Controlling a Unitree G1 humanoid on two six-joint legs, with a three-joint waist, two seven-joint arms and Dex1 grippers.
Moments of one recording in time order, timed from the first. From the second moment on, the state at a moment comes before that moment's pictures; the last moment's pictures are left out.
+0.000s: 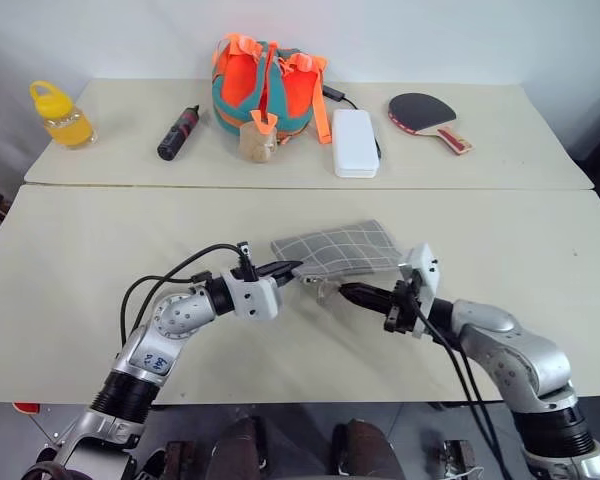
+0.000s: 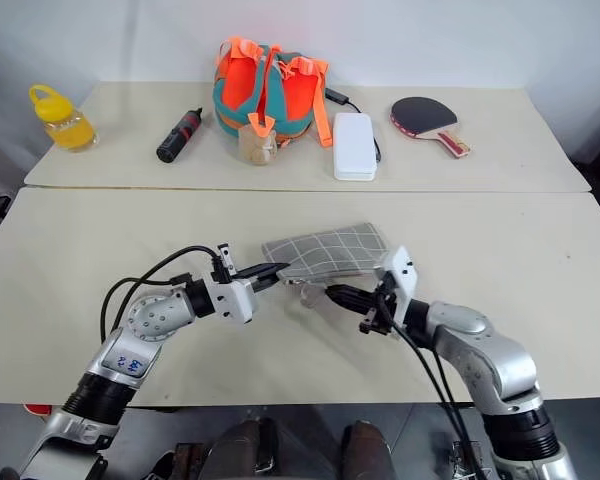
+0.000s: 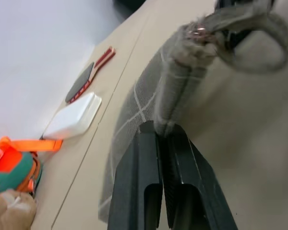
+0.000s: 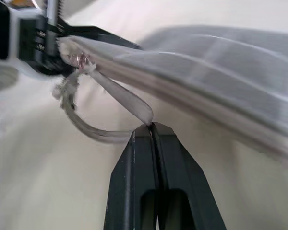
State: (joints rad) left arm -0.35 0.52 -0.19 0.05 0.18 -0.47 -0.56; right arm -0.23 -0.56 0.02 -0.29 0.65 0.65 0.79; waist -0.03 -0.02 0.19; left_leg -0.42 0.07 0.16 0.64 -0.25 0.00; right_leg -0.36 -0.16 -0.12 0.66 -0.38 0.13
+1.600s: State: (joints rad) left arm -0.26 0.54 -0.01 0.11 -0.25 -0.34 -0.77; right arm -0.51 -0.68 -0.11 -0.02 0.50 0.42 0.96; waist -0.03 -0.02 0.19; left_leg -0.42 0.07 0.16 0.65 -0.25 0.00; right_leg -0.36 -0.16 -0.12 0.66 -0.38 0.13
